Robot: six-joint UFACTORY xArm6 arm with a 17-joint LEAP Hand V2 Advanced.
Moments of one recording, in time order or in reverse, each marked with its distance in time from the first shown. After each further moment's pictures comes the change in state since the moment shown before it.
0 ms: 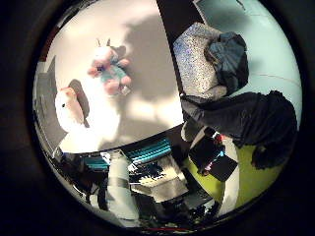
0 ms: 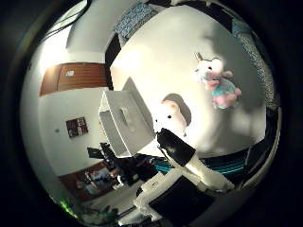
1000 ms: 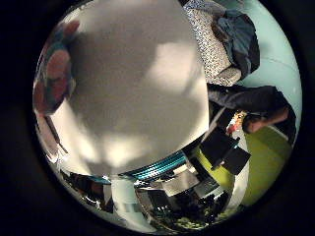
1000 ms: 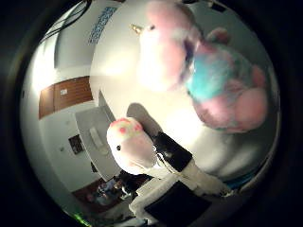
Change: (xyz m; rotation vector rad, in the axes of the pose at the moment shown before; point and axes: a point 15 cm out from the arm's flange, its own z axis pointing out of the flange) arm 0.053 0.005 0.152 -0.128 -0.024 0.154
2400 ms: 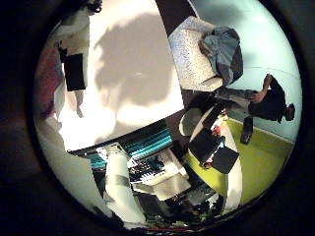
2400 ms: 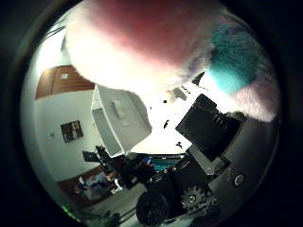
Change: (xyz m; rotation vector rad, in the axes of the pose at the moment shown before) arm -0.094 0.129 -0.181 0.116 0.074 -0.184
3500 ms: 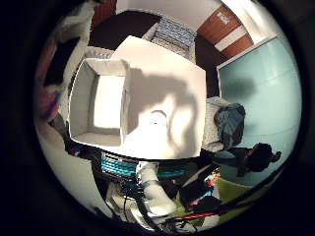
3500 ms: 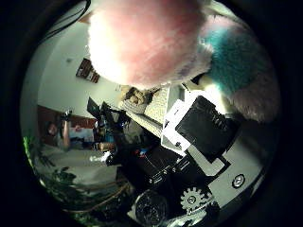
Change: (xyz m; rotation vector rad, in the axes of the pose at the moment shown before) arm -0.348 0.059 -0.074 0.214 -0.143 -0.658
